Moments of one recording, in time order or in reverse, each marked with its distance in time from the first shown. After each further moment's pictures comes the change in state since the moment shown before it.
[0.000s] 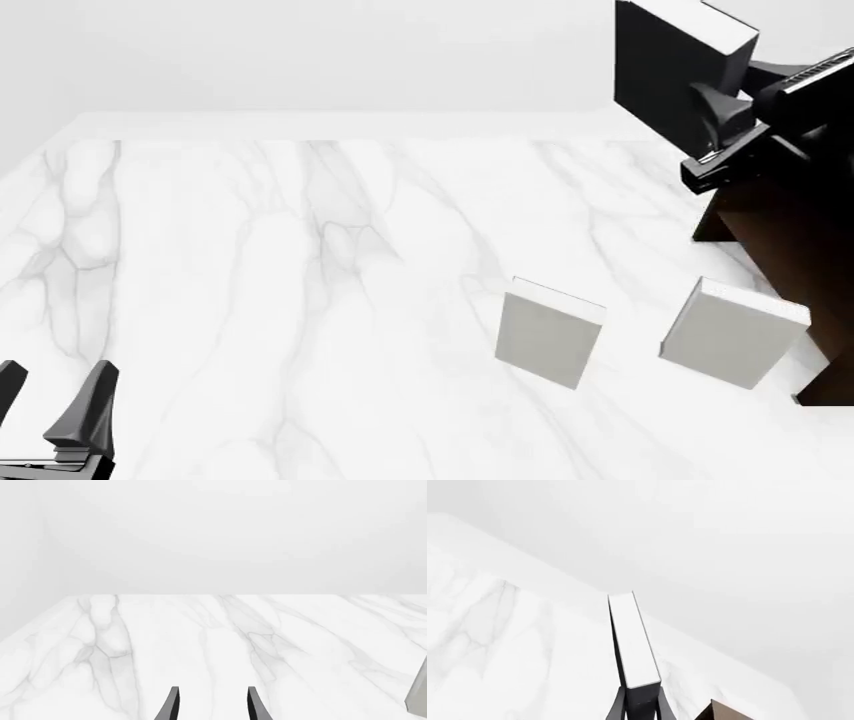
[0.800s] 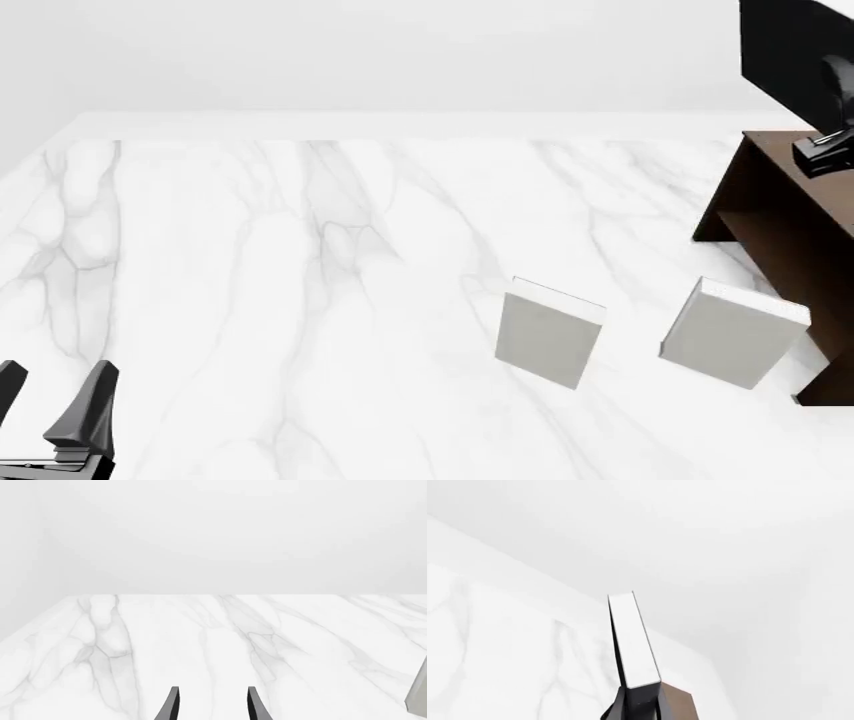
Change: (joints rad) left arm 0.000 0.000 0.000 0.000 0.000; right arm -0.230 -0.091 -0.055 0.110 -0.152
